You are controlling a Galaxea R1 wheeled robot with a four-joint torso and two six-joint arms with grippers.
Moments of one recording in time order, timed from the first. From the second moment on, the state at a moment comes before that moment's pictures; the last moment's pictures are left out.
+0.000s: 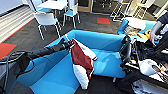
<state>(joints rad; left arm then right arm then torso) 0.02 2.64 -2.09 -0.46 0.05 -0.35 -1.55 3.03 -2.64 -0.01 0.14 -0.02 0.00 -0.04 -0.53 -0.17</state>
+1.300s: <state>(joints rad) 0.16 2.42 -2.04 -0.39 0.06 -0.34 -1.56 3.04 -2.64 -0.01 0.13 -0.02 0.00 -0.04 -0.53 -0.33</state>
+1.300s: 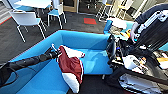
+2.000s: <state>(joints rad) 0.20 2.41 -1.96 -0.35 0.05 -0.34 -1.54 3.04 -2.64 -0.01 0.14 -0.02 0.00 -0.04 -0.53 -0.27</state>
